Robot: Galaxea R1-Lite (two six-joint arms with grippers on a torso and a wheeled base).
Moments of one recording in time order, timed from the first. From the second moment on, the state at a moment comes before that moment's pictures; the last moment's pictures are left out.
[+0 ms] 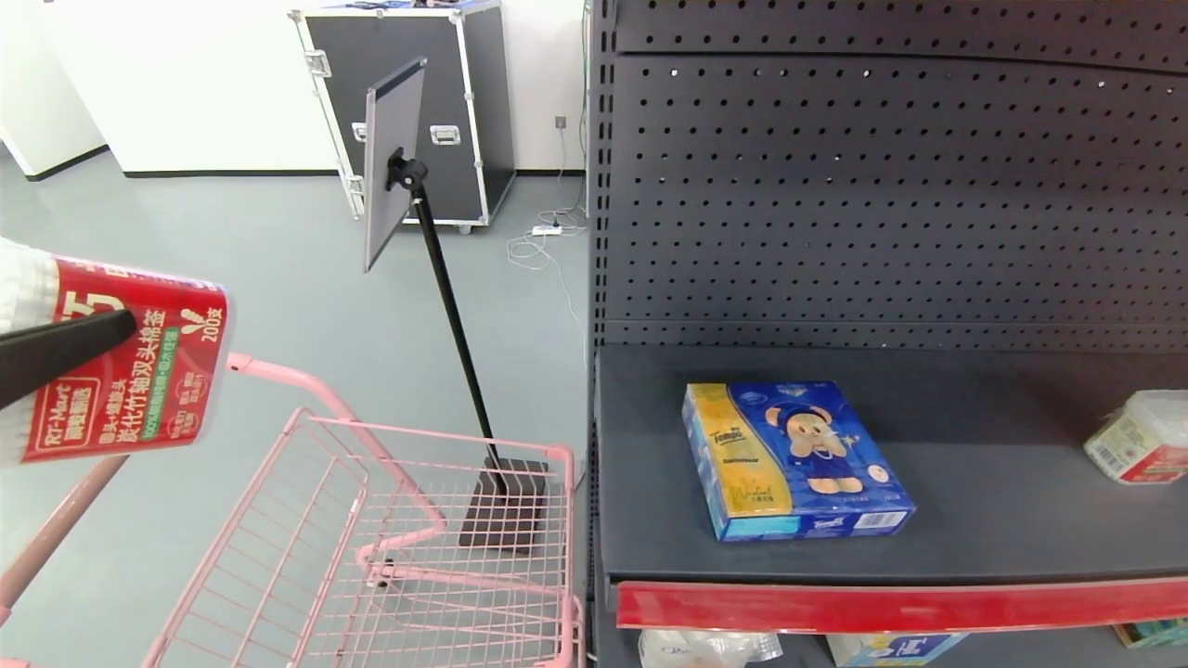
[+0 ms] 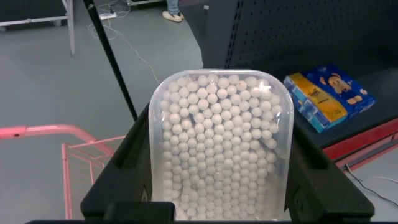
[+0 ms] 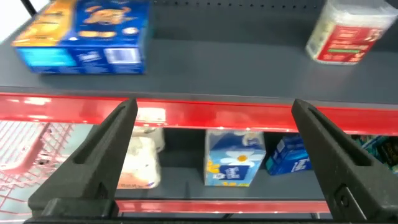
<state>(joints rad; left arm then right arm) -0.23 0.90 -0.88 0.11 -0.19 0.01 0.00 0.00 0.00 0.01 -0.01 -0.03</state>
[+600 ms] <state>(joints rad) -0.23 0.90 -0.87 0.11 -0.19 0.04 0.00 0.00 0.00 0.01 -0.01 -0.03</state>
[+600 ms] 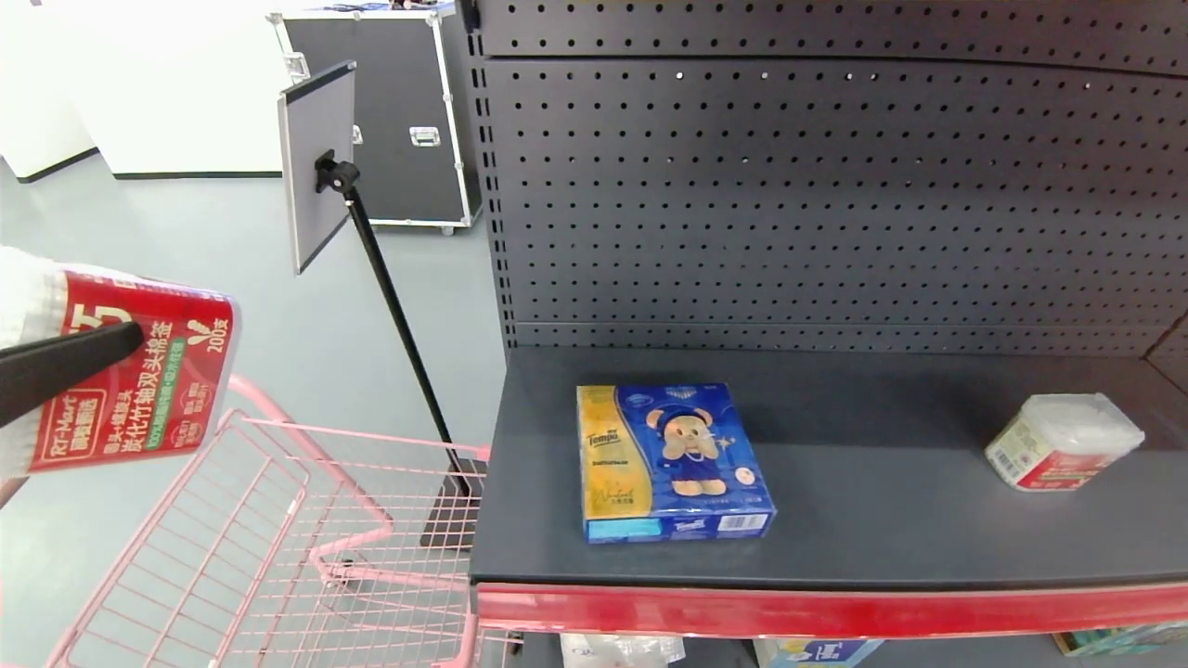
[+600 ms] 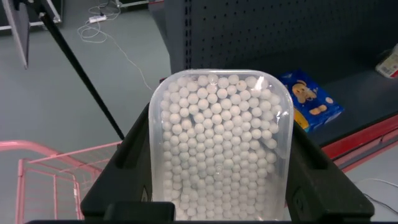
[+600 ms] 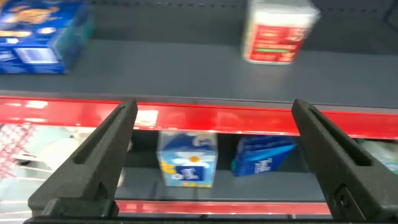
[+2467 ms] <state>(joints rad) -0.23 0.90 -0.84 0.11 -0.19 0.06 0.00 0.00 0.00 0.01 -0.01 -0.03</state>
